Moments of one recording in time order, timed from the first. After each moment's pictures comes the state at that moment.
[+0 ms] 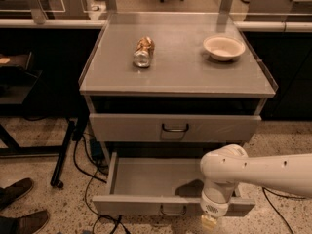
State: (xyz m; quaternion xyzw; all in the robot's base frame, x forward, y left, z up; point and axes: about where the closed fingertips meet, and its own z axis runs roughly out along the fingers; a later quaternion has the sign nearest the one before) arm 0.353 -0.177 0.480 0.51 -0.85 -0.09 0.11
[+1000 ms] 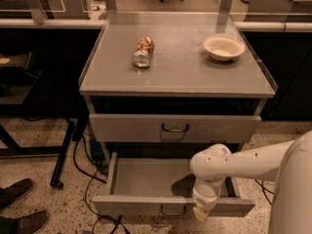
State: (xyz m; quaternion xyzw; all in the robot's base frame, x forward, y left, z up) arm 0.395 -0.172 0.425 0.46 -0.88 -0.06 0.11
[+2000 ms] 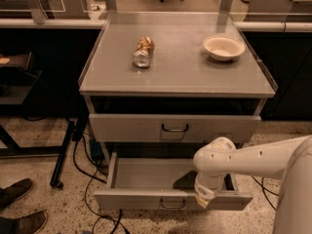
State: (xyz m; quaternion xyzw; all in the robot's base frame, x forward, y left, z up) arm 0.440 -0.184 0.440 0.42 -0.91 -0.01 0.05
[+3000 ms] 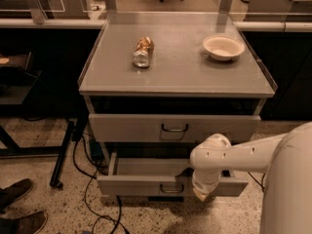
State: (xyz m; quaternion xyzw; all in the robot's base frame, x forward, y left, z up) arm 0.466 -0.183 0.434 0.40 -0.92 0.01 0.03
